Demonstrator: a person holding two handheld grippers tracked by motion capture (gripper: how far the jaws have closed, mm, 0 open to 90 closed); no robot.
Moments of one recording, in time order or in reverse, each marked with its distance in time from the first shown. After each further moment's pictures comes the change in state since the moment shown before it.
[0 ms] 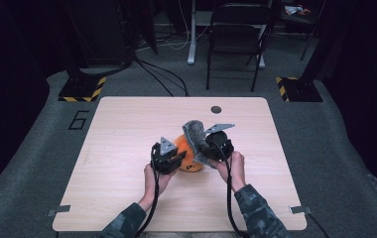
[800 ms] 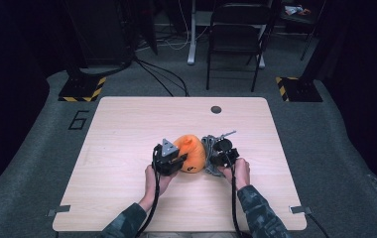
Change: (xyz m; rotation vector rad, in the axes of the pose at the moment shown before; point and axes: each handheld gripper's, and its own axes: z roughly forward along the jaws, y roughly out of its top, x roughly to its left) left arm 0.001 -0.004 0.005 0.007 -0.020 0.004; right arm -0.047 -0.048 0.051 0.249 -0.055 0.138
